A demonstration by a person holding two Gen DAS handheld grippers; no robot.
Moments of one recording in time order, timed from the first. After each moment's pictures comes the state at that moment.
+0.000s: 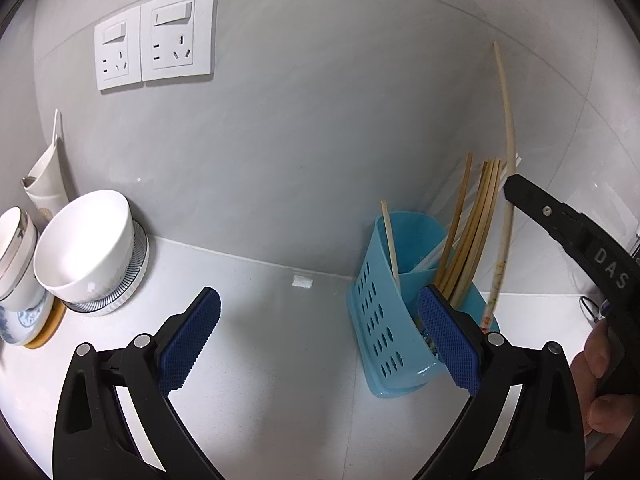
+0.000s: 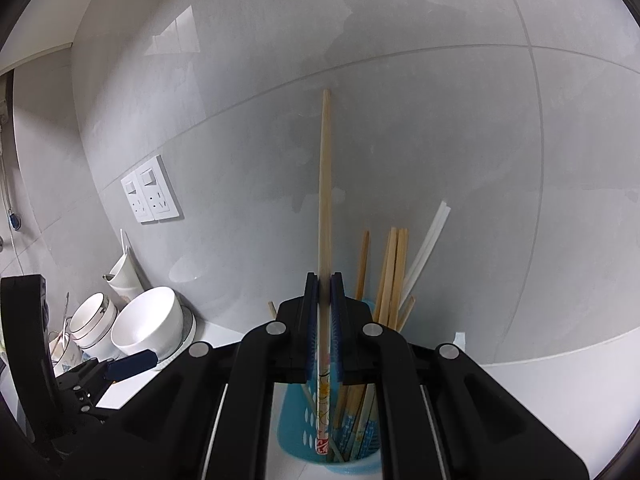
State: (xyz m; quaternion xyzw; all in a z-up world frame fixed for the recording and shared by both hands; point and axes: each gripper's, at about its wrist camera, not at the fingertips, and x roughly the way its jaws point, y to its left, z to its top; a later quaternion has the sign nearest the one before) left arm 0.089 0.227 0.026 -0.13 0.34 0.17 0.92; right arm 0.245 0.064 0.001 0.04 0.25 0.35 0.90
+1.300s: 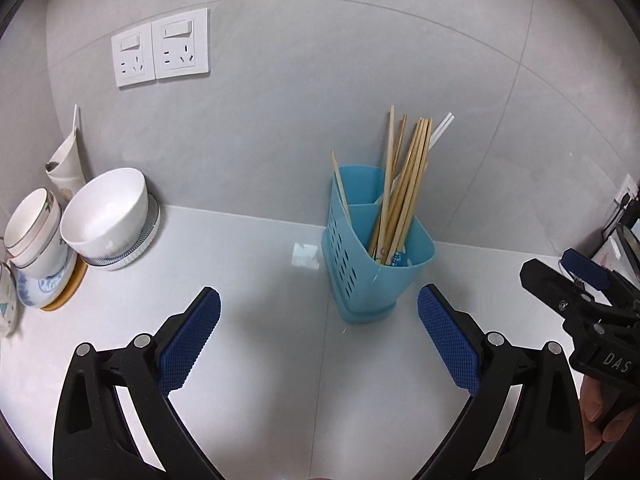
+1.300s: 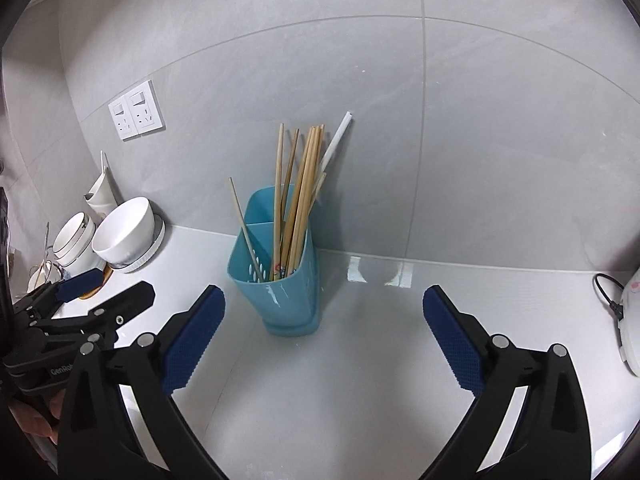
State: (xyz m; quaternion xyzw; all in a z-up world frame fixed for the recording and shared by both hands) left arm 0.022 0.163 0.053 -0.12 0.37 0.16 0.91; right arm 0.170 -0.028 0.008 -0.05 0.36 0.28 0.89
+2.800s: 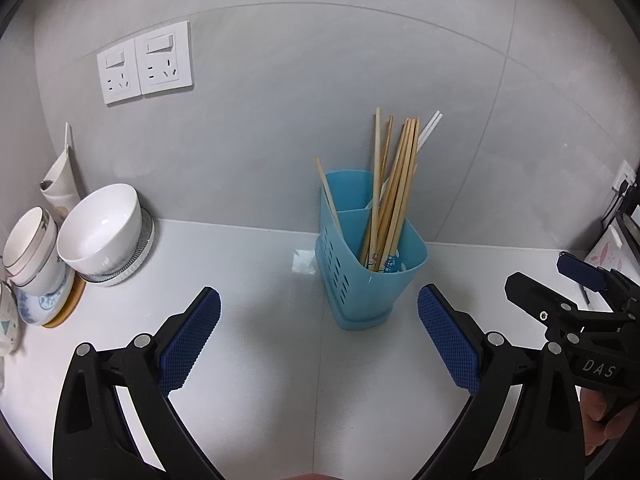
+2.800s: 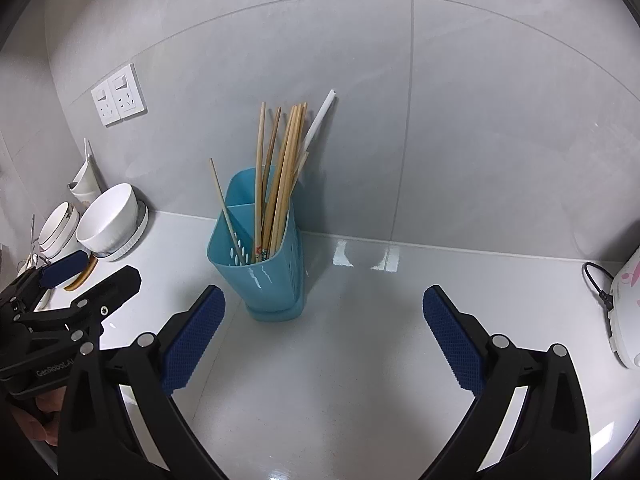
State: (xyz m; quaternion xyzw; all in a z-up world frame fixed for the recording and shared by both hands) left arm 0.033 0.153 0.052 -0.10 0.36 0.15 0.92; right arm 0.177 -0.024 -0.001 -0.07 0.39 0.26 0.88
